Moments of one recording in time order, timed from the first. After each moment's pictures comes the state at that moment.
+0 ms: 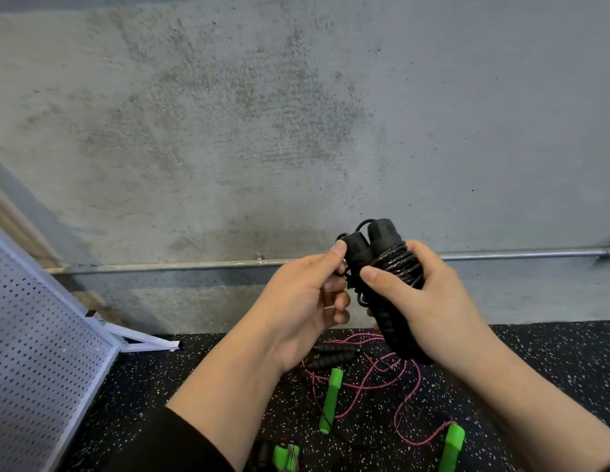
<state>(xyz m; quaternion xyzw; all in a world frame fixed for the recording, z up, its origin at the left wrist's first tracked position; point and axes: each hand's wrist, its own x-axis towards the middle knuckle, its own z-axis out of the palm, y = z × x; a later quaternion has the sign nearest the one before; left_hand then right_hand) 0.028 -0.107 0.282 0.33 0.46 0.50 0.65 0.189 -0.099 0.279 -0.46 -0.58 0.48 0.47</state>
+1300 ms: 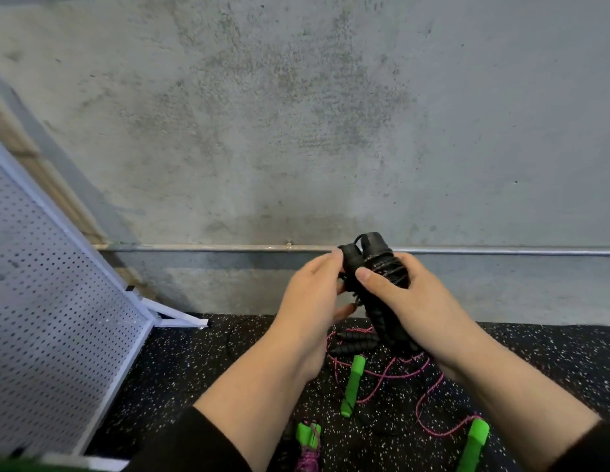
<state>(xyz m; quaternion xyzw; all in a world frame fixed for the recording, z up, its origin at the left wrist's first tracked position) 0.005 -0.127 0.251 0.31 0.55 0.54 0.56 0.150 -0.100 0.250 -0.48 -0.59 0.53 0.37</state>
